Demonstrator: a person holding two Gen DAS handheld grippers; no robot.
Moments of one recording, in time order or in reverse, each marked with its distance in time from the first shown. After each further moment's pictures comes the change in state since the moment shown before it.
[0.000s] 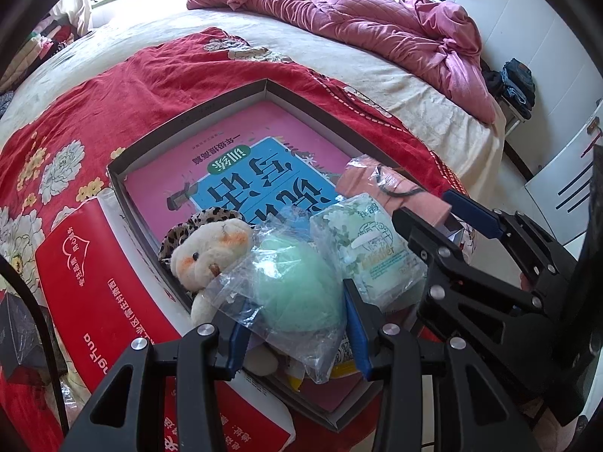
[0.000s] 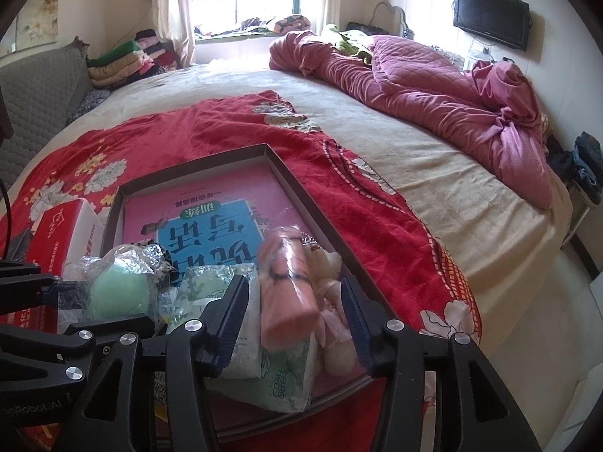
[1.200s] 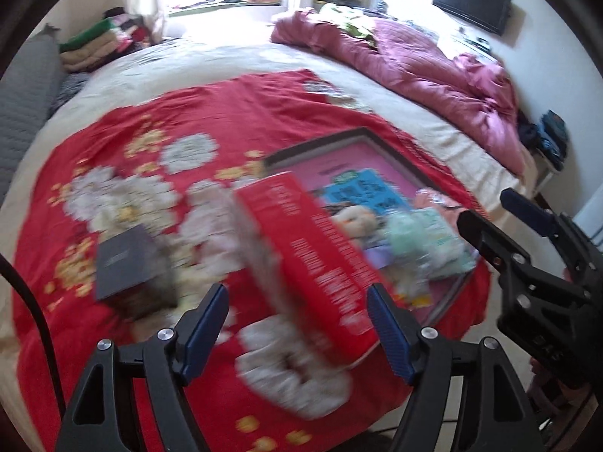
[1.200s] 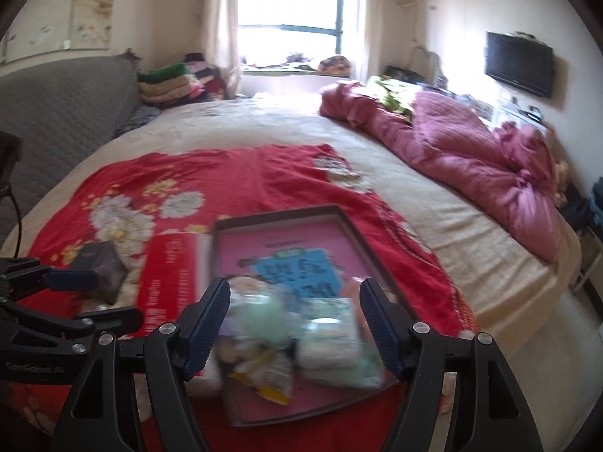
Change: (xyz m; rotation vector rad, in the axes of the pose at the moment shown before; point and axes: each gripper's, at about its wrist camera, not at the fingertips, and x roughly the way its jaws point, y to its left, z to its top) left arm -0.121 0.083 -0.076 -0.170 -0.166 0.171; right arm -0.108 0.089 0.016 -0.140 -0.160 0.138
